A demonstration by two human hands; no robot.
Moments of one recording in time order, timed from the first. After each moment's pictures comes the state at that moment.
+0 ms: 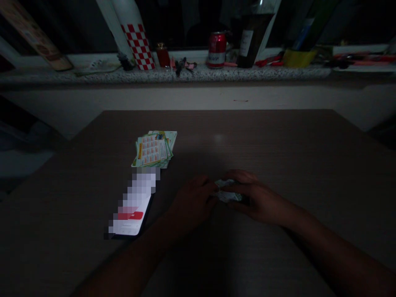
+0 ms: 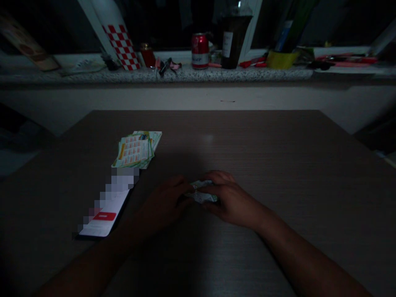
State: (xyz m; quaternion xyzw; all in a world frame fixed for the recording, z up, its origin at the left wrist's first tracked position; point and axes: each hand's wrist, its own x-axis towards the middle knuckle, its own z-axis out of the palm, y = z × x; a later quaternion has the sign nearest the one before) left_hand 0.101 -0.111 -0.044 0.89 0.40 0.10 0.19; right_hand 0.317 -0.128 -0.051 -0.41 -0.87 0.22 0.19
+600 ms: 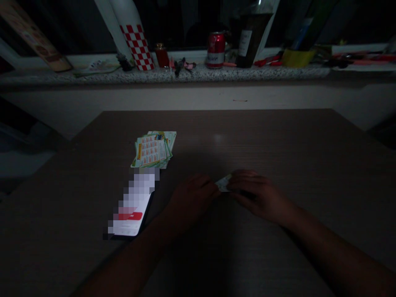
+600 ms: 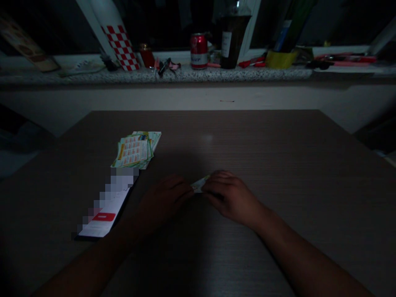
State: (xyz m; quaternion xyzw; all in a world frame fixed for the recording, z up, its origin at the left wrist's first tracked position) left_hand 0.100 -0.105 -0.050 0.93 0.34 0.13 0.09; right_hand 0.320 -0.125 -0.054 -0.37 -0.86 0.16 0.31
